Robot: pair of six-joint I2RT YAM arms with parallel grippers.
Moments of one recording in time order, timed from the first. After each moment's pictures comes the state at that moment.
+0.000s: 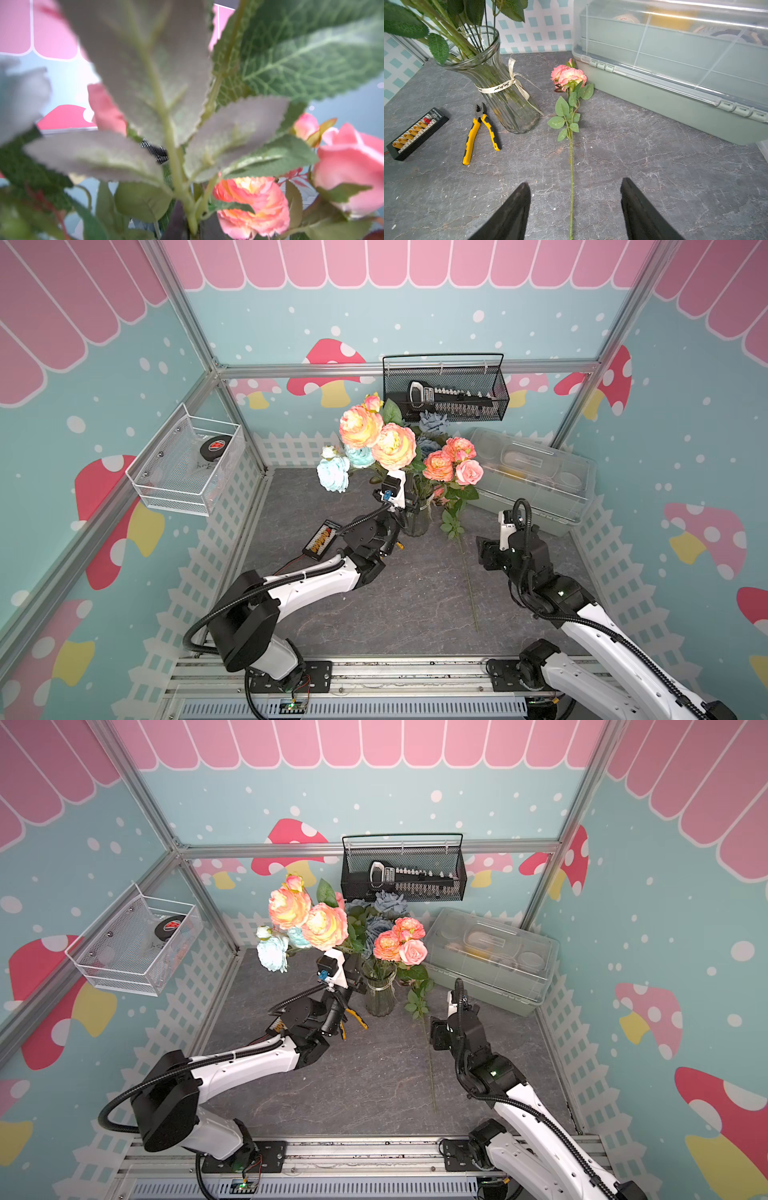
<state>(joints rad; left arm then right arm) -0.83 1.50 1.01 1.00 -0.37 0.25 0.50 0.80 0.72 -0.44 0.28 0.30</state>
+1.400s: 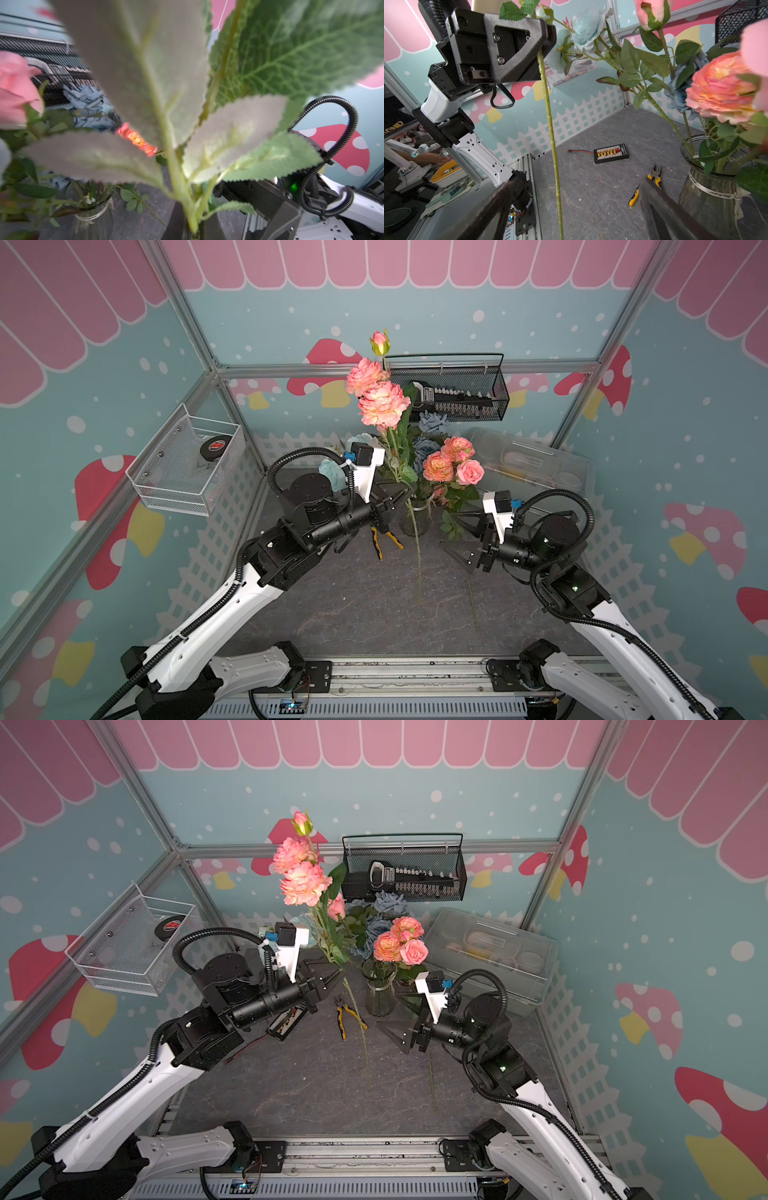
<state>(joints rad) -0.77 1.15 1.40 -0.26 0.28 -0.33 0.51 0.84 0.88 -0.03 -0.71 0.32</state>
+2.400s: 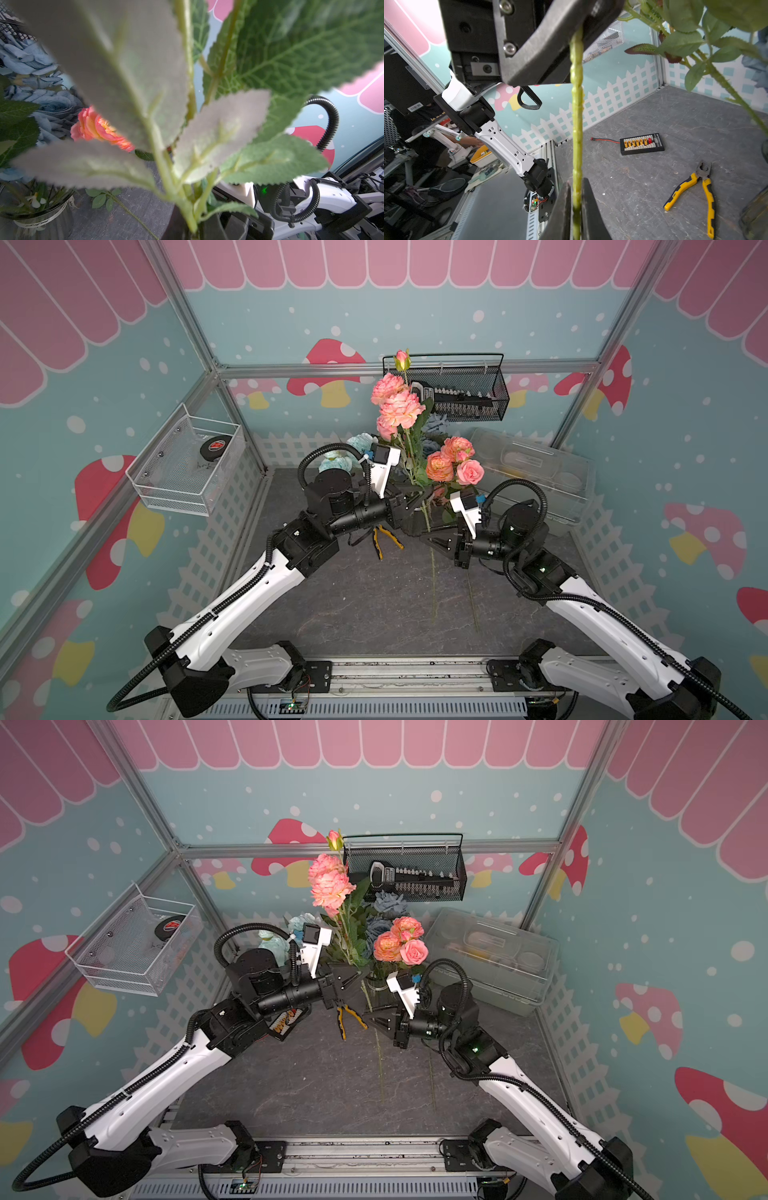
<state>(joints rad) -0.72 1.24 1.37 -0.14 0.42 -0.45 0.60 1.01 0.90 0.06 -0.78 0.36</state>
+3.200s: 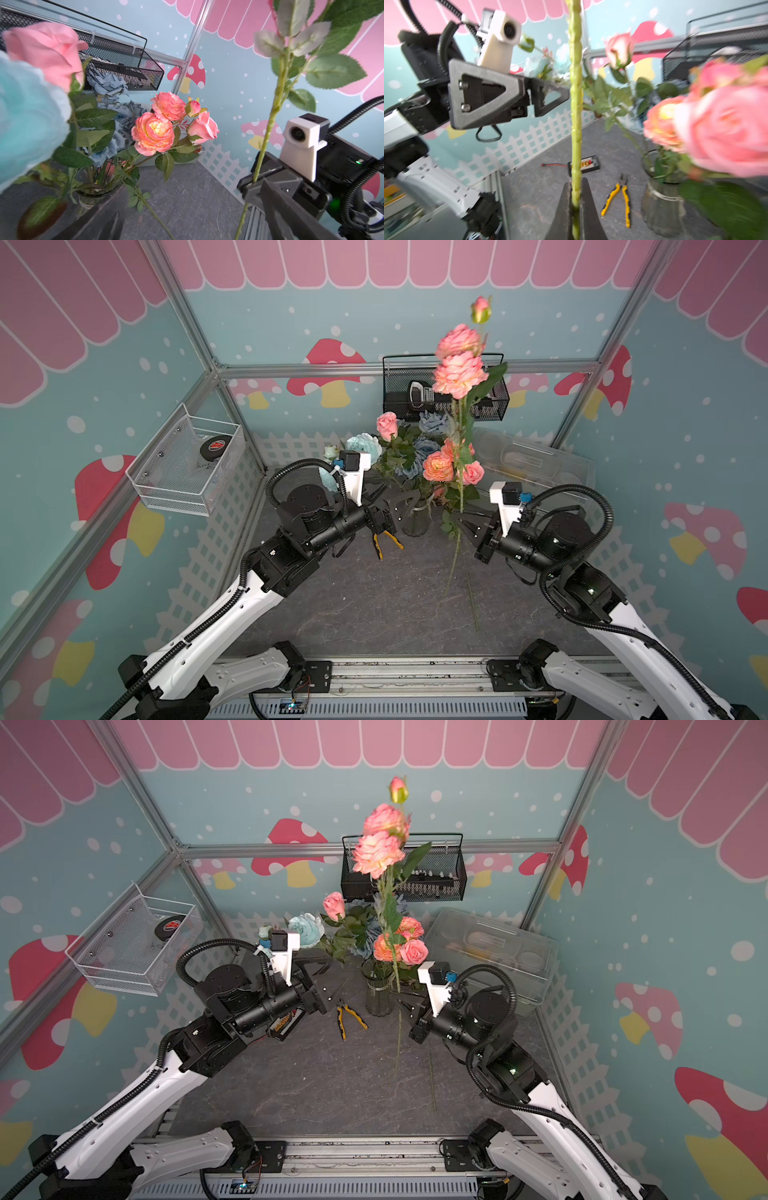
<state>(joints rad) -0.71 1.07 1.25 -0.14 0.21 -0.40 0.61 0.81 1.06 -0.23 -0.28 0.19</state>
